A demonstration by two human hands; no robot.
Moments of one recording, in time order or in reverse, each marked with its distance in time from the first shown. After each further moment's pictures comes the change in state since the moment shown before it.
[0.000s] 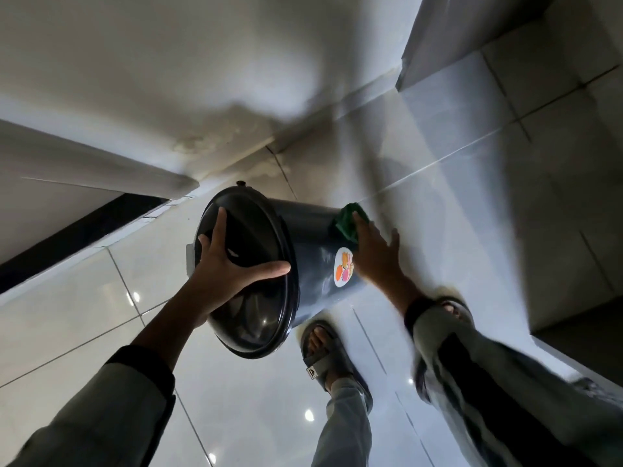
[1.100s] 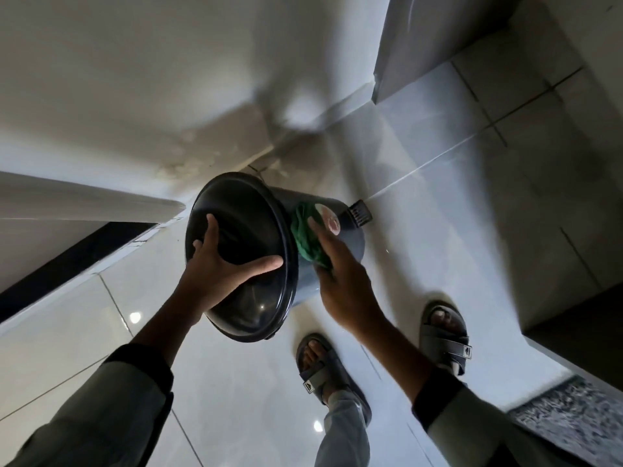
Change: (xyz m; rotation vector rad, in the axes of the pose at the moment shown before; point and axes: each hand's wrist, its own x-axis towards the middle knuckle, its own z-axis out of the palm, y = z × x) left_hand 0.012 0.045 0.002 0.122 0.059 -0.022; right_hand -0.069 -0.044 -0.047 0.689 0.196 -0.327
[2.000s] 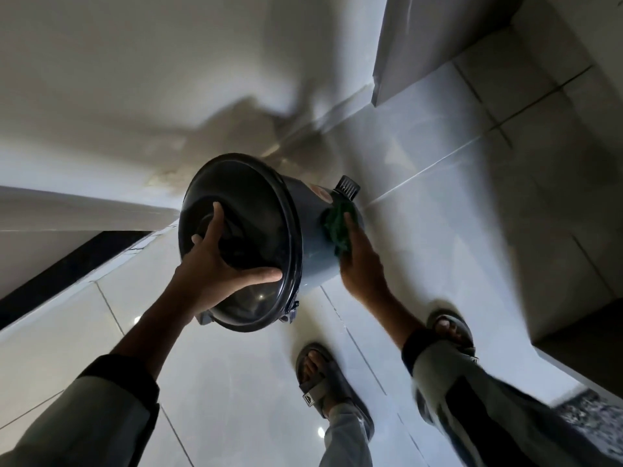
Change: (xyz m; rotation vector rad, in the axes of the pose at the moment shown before) left_hand 0.007 0.022 -0.006 0.104 -0.058 0.114; right_hand 0.051 0.073 -0.007 -0.185 0.042 0.199
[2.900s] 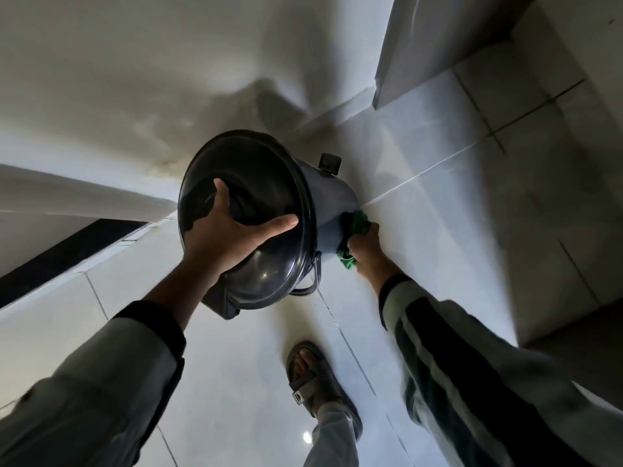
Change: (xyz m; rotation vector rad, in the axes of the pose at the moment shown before) left_hand 0.021 0.029 0.010 -0.015 0.190 -0.099; right_hand 0.053 0.012 0.010 0.648 0.074 0.705
